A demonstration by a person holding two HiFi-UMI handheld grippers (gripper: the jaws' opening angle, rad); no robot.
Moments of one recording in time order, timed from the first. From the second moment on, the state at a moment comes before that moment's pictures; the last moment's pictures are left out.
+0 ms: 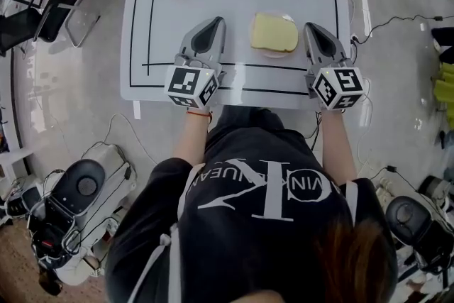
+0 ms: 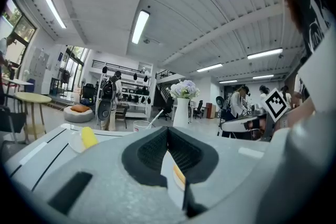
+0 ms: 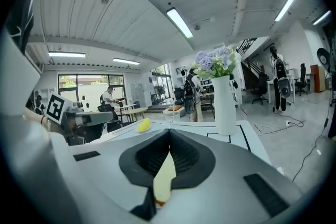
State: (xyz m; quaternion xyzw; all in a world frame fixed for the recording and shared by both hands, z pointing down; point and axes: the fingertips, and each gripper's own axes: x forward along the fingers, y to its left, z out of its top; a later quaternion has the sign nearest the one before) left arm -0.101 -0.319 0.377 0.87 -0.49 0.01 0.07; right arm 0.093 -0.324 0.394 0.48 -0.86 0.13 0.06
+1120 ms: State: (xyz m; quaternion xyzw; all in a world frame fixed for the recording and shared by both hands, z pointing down) left arm -0.141 -0.325 0.326 0.85 -0.53 -0.02 0.02; right arm 0.089 -0.324 0.334 0.49 -0.87 0.04 0.02
